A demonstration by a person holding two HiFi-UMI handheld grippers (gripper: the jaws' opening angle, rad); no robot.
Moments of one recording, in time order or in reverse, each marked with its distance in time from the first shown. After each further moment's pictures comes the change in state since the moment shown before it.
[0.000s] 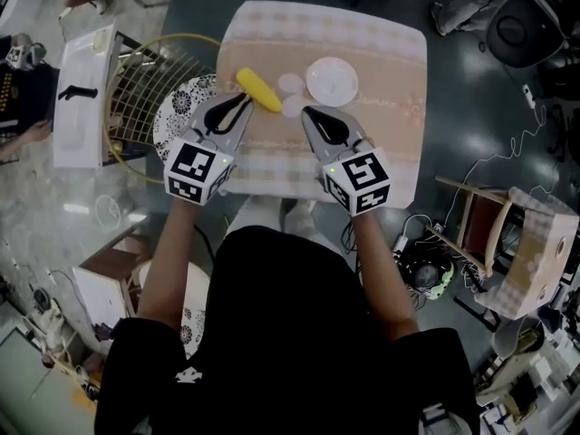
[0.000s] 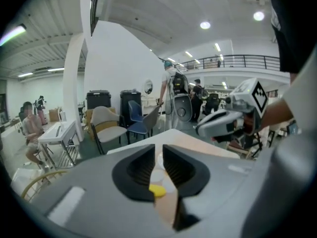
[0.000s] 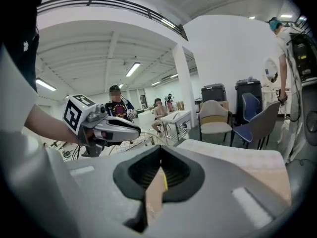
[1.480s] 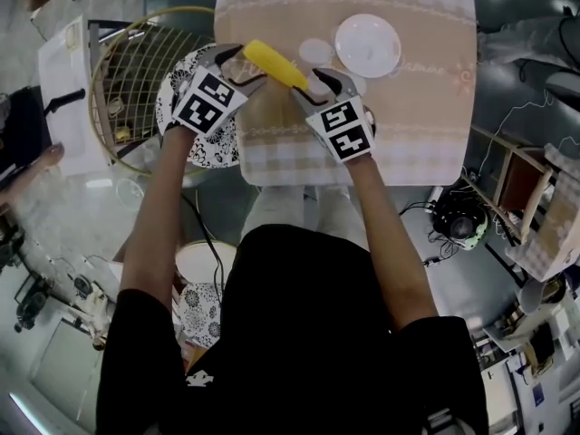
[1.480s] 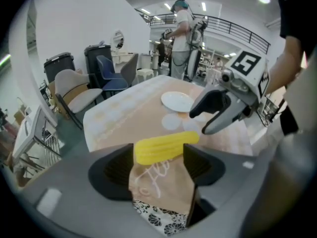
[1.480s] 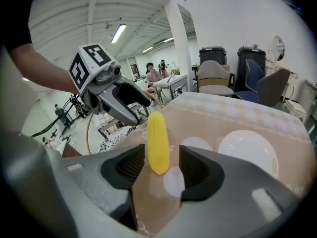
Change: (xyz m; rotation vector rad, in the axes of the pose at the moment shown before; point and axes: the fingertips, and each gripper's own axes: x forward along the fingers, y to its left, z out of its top) left arm 0.123 0.084 -0.186 0.146 0.542 -0.344; right arm 0.162 -0.040 -0.176 0.063 0.399 -0.039
